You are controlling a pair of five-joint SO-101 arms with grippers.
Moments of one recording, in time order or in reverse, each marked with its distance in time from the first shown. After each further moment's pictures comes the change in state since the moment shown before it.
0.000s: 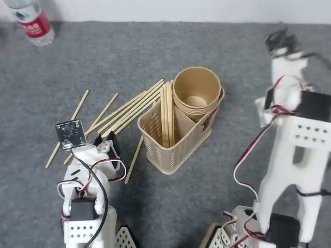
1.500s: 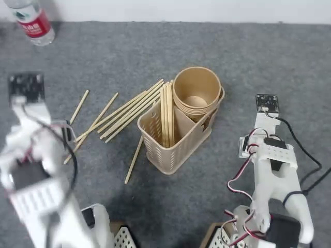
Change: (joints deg) left arm -21.3 51.8 -59.0 25.0 -37.5; right arm 3.0 0.0 57.6 -56.3 -14.4
